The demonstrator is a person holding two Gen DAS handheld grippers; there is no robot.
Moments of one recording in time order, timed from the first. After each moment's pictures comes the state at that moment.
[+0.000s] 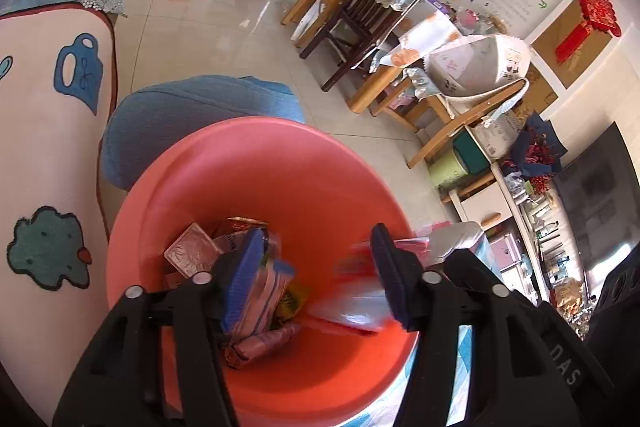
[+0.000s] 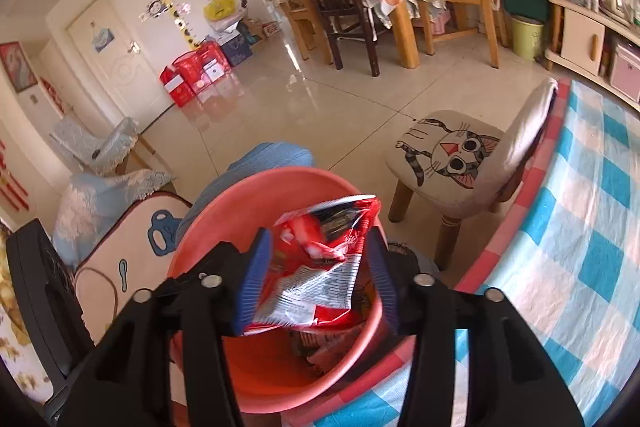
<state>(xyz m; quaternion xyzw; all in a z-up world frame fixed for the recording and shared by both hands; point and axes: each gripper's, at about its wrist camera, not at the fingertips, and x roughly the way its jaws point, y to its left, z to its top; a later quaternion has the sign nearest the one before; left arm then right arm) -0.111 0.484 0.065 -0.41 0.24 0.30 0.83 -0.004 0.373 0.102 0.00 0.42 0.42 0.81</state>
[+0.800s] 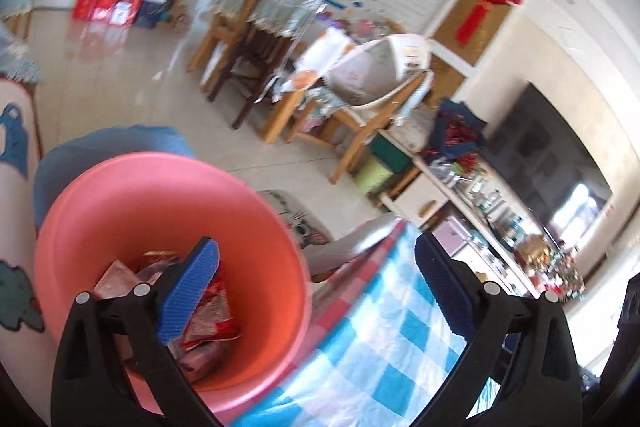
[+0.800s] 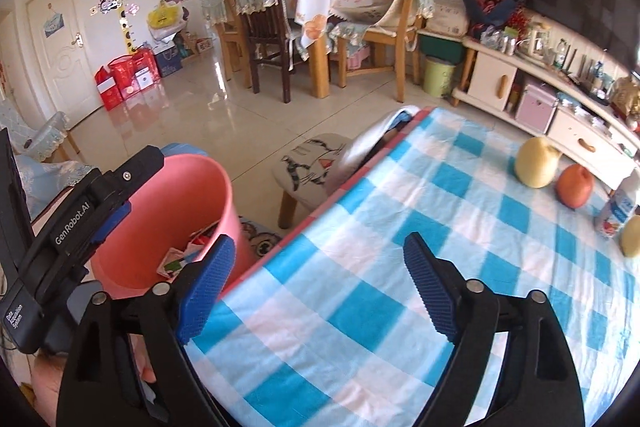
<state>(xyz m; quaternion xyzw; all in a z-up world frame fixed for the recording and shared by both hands) -0.098 0.409 0.102 -0.31 0.16 0.17 0.92 -0.038 0.236 0.129 -0.08 0.35 0.29 0.89</state>
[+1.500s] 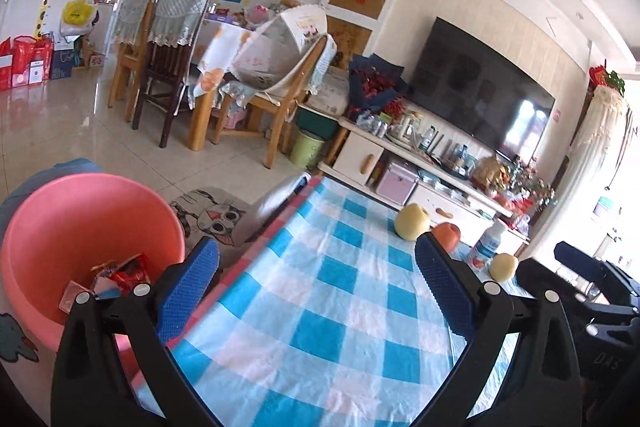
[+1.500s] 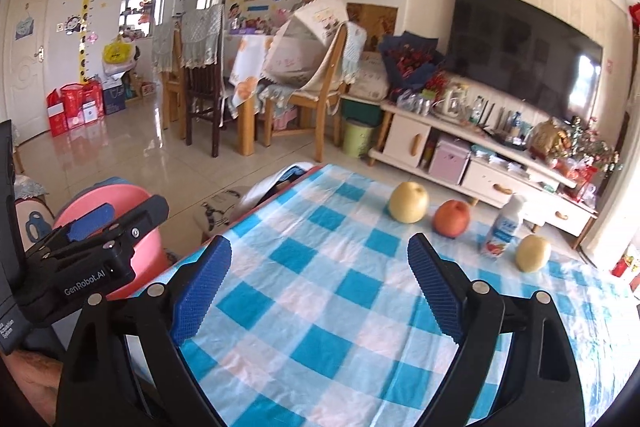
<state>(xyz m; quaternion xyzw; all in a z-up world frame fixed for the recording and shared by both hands) -0.095 0.295 0.128 -0.19 0.19 0.05 0.96 -0.092 0.130 0.164 -0.10 0.22 0.17 0.96</state>
